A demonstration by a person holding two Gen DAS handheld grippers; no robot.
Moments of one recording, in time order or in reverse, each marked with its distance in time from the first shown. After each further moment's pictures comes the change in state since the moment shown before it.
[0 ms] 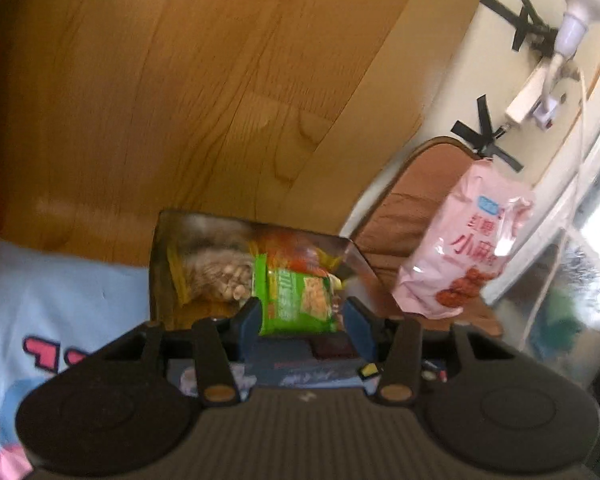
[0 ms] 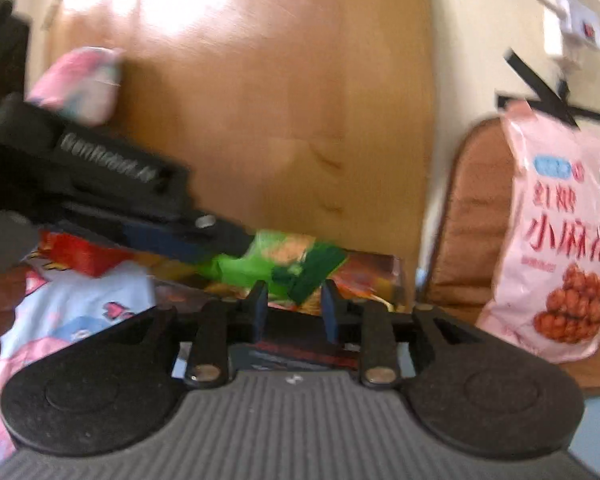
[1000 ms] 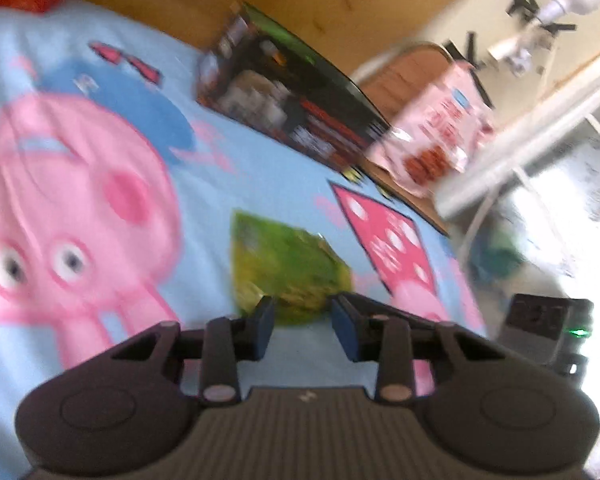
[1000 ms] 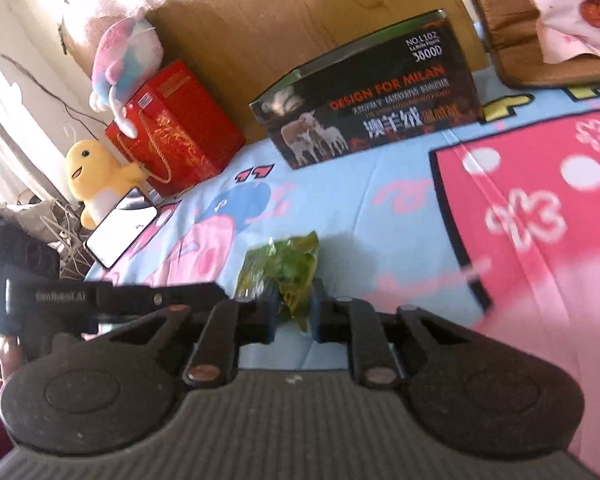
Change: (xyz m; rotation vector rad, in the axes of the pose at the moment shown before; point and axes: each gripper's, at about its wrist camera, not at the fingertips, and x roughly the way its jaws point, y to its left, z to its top) left arm -0.067 0.039 -0.161 -0.222 0.198 -0.184; right arm -0.069 0.002 -0.092 0.422 0.345 0.387
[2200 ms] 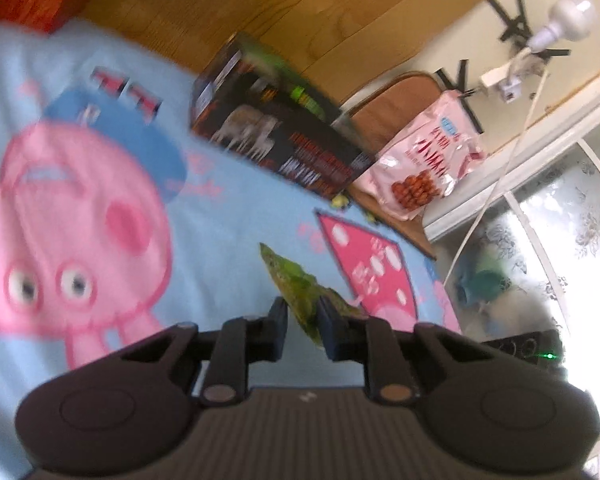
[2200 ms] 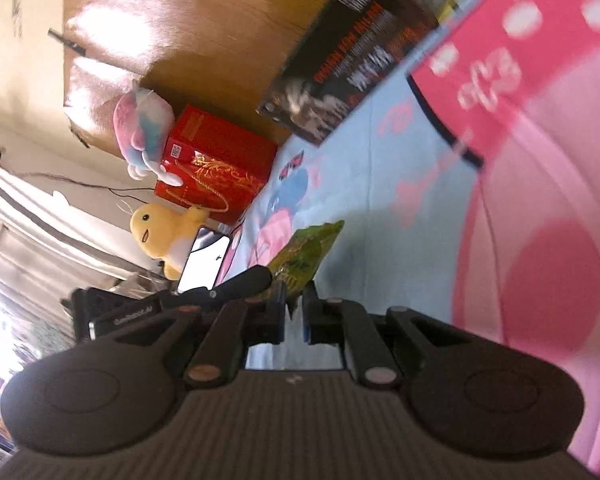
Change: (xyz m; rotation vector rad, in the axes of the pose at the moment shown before) left arm -0.023 -0.013 0.018 -0.017 -0.067 0.000; right arm -0.023 -0.026 -0.013 0.388 0.018 0.250
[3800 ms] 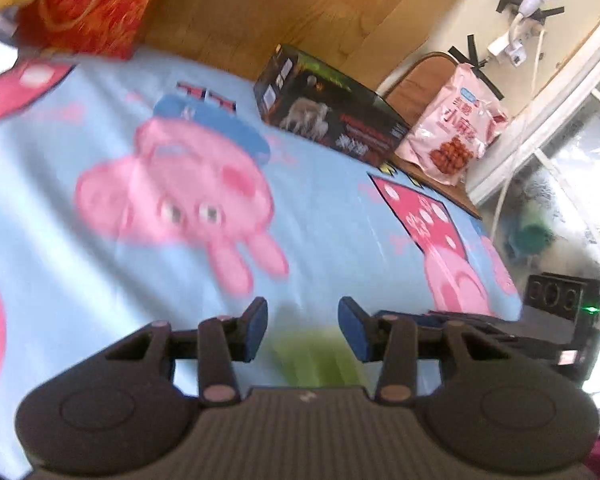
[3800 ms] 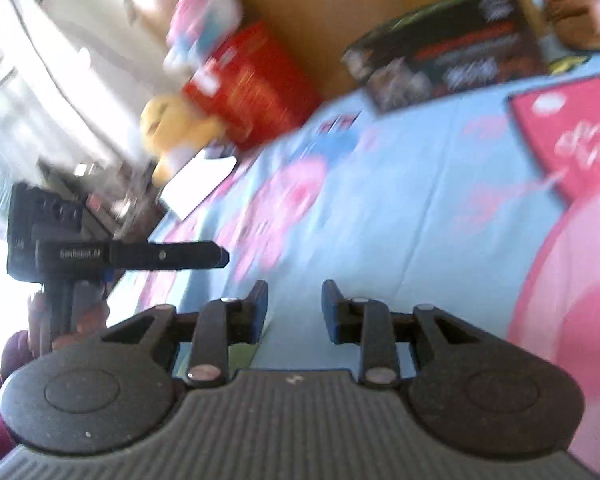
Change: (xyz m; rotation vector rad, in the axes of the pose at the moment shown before) left arm -0.081 0.017 -0.064 0.091 0.010 0.173; right arm 0.022 0.035 -0.044 -0.433 0.143 -0.062
